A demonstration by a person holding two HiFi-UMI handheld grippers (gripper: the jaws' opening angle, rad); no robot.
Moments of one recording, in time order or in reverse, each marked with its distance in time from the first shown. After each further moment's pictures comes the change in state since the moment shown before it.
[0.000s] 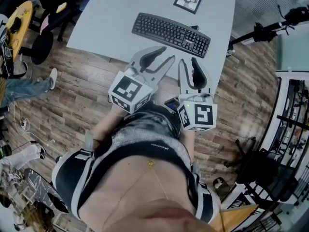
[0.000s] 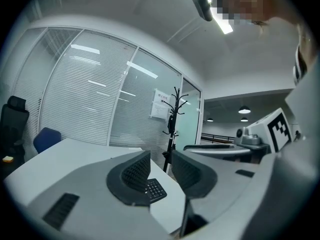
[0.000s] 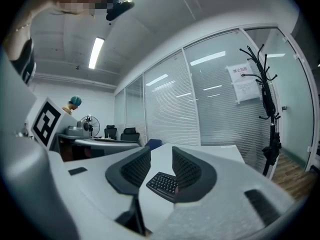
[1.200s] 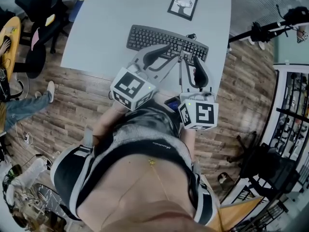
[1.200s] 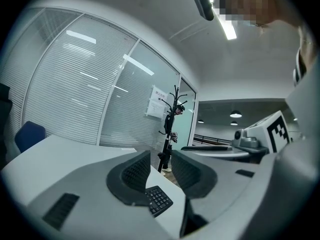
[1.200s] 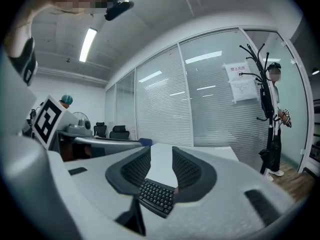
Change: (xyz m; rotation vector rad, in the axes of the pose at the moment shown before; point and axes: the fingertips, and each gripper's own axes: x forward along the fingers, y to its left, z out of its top) left arm 0.074 0.069 0.013 -0.035 0.019 -0.135; right arm 0.091 -0.039 0.007 -0.008 0.026 -0.099
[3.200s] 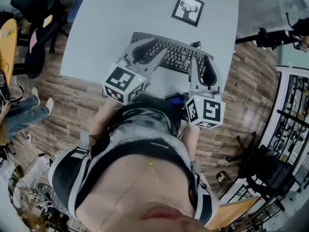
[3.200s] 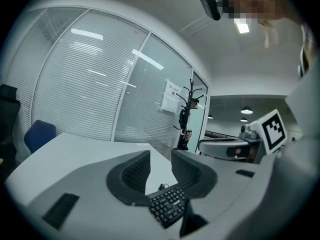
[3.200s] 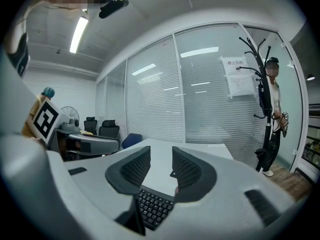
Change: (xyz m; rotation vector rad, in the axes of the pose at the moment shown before) left arm 0.023 0.116 -0.008 -0.019 0.067 0.098; right arm 0.081 -0.049 -0.012 0.004 0.063 -0.089
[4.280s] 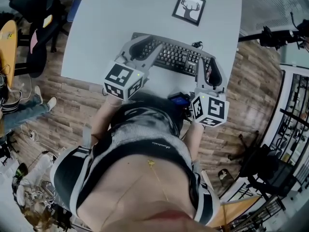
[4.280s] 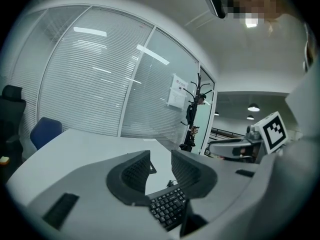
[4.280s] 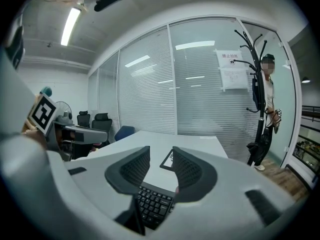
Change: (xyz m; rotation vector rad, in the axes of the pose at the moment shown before) left arm 0.022 0.031 -0.018 -0.016 0.053 0.064; right arm 0.014 -0.045 -0.033 0.013 0.092 -0.070
